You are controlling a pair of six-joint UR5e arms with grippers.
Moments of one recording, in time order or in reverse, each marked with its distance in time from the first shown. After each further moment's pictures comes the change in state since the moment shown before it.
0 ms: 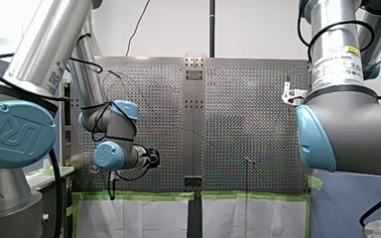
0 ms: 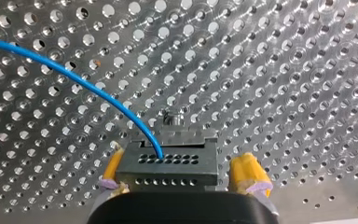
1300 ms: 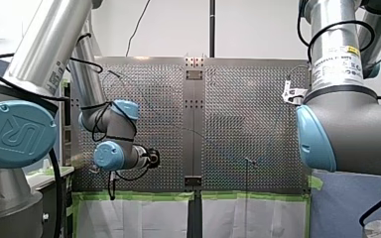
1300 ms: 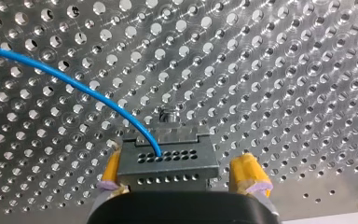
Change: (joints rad) left arm 0.000 0.000 0.000 -0.002 0.003 0.000; right arm 0.000 -0.004 -0.008 0.008 0.012 0.026
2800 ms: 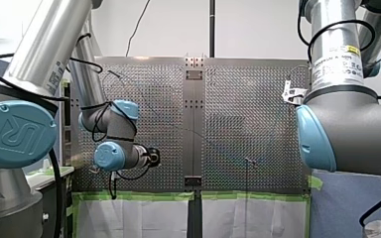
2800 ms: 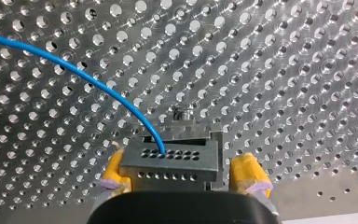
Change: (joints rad) left arm 0.000 0.001 0.000 0.026 -0.005 -0.001; right arm 0.000 -0.005 0.001 0.055 -0.004 0.000
